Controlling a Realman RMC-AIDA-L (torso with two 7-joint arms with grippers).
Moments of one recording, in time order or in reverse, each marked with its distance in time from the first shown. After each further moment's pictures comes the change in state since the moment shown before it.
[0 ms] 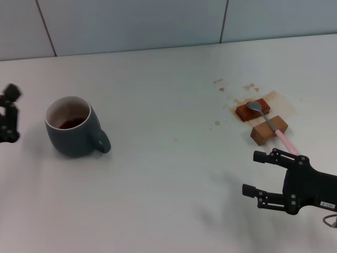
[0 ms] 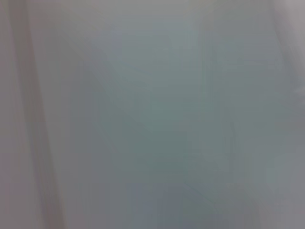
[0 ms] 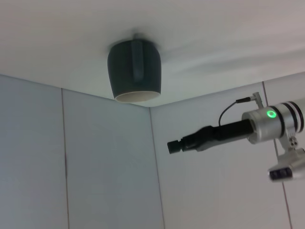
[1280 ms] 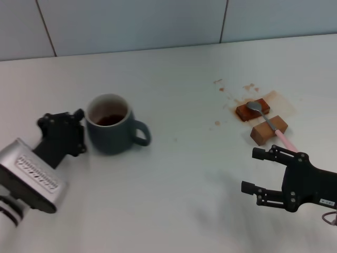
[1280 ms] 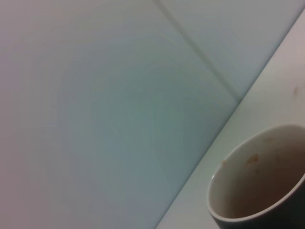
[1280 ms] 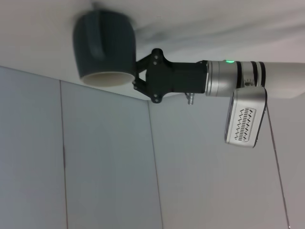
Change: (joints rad) left arm -0.167 -0.010 -0.285 -0.398 0.150 -0.445 0.996; right arm 0.006 0.001 0.002 -0.003 0.008 -0.014 0.000
